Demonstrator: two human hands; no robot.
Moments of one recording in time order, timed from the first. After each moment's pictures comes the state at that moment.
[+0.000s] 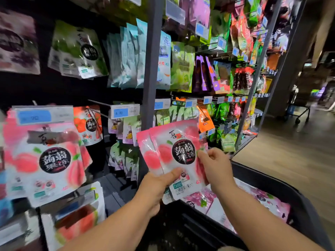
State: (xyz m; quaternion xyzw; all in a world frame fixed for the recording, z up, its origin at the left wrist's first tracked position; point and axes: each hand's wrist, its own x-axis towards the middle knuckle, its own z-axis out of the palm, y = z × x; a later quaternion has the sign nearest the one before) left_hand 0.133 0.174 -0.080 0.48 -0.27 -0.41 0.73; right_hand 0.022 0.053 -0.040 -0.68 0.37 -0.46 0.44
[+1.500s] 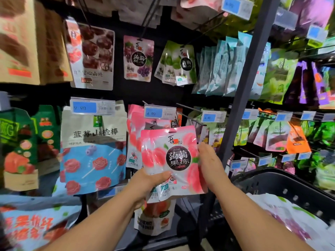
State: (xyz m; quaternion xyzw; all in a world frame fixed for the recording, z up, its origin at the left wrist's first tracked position) left_hand 0.244 0.367 -0.092 0.64 -0.19 -0.21 0.72; right_hand 0.179 0.181 -0.045 -0.81 0.14 -0.27 0.51
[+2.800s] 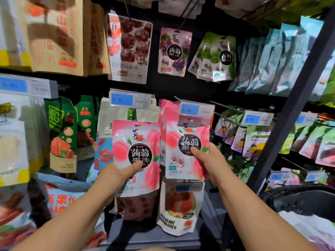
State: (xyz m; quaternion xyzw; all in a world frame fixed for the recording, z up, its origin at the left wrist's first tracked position) left_hand 0.279 0.490 -0.100 0.77 -0.03 0.01 0.64; right_hand 0.264 0.215 -0.067 -0.71 0.04 -0.14 0.69
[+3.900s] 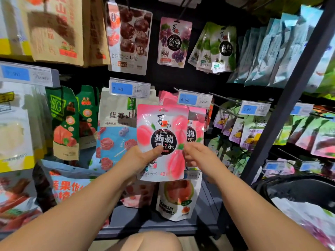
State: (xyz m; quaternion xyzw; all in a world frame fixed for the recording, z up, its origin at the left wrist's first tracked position) left_hand 0.265 0.446 -0.080 0.74 -0.12 -0.04 0.66; right_hand 0.225 0.240 -0.065 -0.81 -0.01 -0.06 0.58
